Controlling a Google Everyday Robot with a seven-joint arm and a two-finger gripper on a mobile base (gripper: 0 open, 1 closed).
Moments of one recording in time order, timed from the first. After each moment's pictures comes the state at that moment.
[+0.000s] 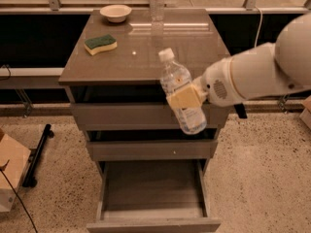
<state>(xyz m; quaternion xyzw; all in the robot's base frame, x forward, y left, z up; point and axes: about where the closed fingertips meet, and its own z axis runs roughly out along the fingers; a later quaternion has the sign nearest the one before) 0.500 -0.080 0.903 -0.34 0.85 0.21 0.36</state>
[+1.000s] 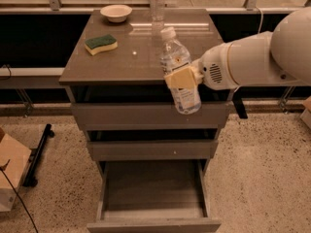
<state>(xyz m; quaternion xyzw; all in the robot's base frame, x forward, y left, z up) 0.541 -0.076 0.934 -0.31 0.83 0.20 0.42</state>
